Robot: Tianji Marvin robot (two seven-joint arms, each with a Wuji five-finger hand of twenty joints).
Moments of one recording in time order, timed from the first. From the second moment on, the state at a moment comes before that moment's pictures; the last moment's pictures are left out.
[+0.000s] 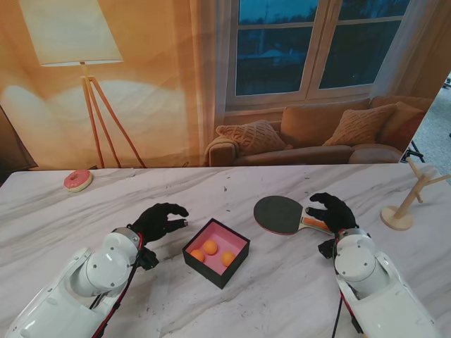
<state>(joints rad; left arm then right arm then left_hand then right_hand) 1.51 -1.10 -1.18 -1.64 0.38 0.18 -0.13 -1.49 -1.19 1.36 -1.37 -0.31 0.16 -0.18 0.86 -0.28 0.54 -0.07 0.62 0.21 0.34 0.50 0.42 0.28 0.37 0.50 0.23 0.43 0.44 0.62 -0.05 0.34 1.03 0.70 0.39 -0.57 1.05 -0.15 0.39 -0.04 0.53 0.53 0.29 -0.01 0.51 0.39 0.26 -0.08 0.34 0.32 -0.07 -0.08 0.52 0.72</state>
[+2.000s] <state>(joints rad) 1.45 -1.15 -1.14 -1.46 0.20 -0.22 -0.01 -1.65 -1.15 1.29 -1.62 -0.32 -0.20 -0.12 0.82 -0.31 0.58 -0.07 0.37 0.13 0.19 0.37 0.30 0.13 0.22 0.32 0.17 0.26 0.16 0.42 -0.08 0.25 0.53 0.65 0.38 -0.55 1.02 -0.13 0.23 -0.22 0.36 0.49 0.29 -0.17 0.39 0.30 0.27 -0.08 0.28 0.29 0.00 -0.06 0.46 0.78</state>
